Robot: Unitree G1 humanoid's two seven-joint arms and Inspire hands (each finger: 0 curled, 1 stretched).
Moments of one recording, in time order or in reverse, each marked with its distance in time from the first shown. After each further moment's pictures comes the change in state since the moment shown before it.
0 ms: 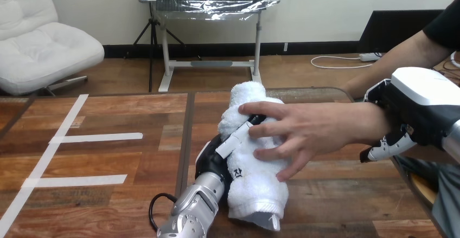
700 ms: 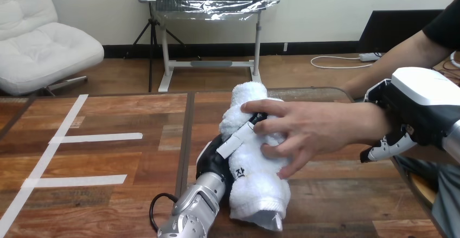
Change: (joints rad) left arm 0.000 0.000 -0.011 0.000 -0.007 0.002 0.003; right arm 0.001 0.000 0.000 0.000 0.000 0.001 0.000
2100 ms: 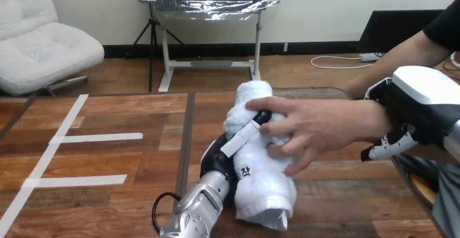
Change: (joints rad) left arm 0.001 -0.001 -0.044 -0.022 -0.050 0.014 0.003; right arm 0.000 0.000 -0.008 -0.001 0.005 -0.001 -0.001
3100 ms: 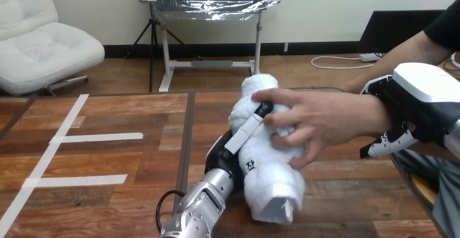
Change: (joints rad) left arm 0.000 0.000 -0.021 -0.012 -0.022 0.003 -0.077; right arm 0.000 0.000 -0.006 0.000 0.004 -0.017 -0.016
